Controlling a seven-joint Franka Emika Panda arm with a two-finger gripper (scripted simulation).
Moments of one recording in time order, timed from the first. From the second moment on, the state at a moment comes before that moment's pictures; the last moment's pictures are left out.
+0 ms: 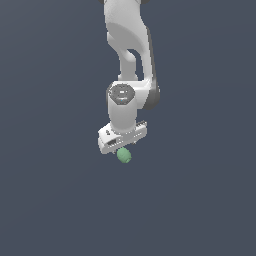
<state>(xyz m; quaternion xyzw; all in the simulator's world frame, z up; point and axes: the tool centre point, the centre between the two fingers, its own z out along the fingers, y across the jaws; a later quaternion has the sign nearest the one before) 0.013 -0.018 0.108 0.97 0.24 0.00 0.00</state>
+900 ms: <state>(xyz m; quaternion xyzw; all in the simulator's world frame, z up) 0.016 -0.019 0.087 0.95 0.30 0.00 0.00</state>
